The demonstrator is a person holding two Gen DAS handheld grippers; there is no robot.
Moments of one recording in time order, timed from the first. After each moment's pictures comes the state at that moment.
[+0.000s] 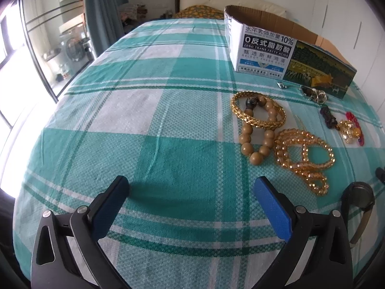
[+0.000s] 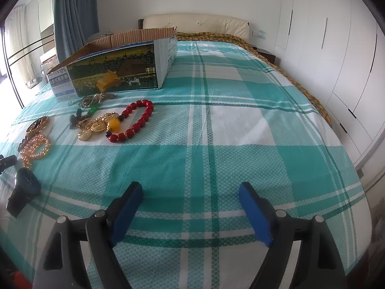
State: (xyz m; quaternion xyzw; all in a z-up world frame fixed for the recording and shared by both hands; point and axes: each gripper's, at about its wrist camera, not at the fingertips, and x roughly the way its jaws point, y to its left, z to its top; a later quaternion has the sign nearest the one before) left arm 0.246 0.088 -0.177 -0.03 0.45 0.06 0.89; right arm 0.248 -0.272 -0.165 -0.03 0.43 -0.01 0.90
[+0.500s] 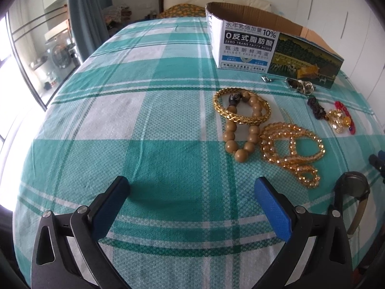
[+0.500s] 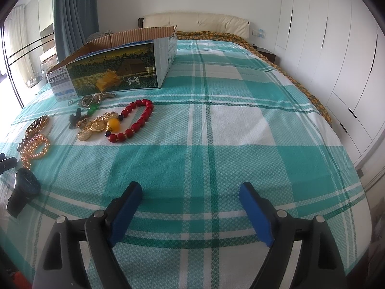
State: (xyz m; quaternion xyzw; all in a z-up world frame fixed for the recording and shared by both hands) left arm 0.248 0.079 -0.175 -0.01 0.46 0.01 0.89; right arm 0.249 -0.272 -0.165 -0.03 0.43 -0.01 0.90
